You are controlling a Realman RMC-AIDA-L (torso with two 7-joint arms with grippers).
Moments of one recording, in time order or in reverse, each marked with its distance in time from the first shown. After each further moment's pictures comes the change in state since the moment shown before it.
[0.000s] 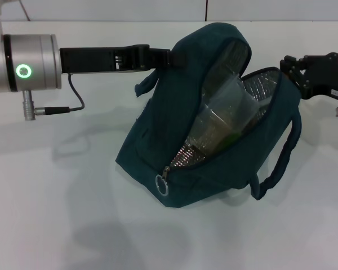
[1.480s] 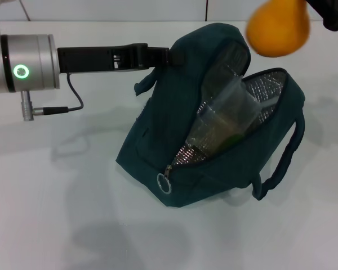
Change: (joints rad) left arm 0.008 0.000 -0.001 0.003 -0.015 0.004 0.007; right arm -0.051 -0.003 -0.022 -0.369 0.183 -0.445 0.252
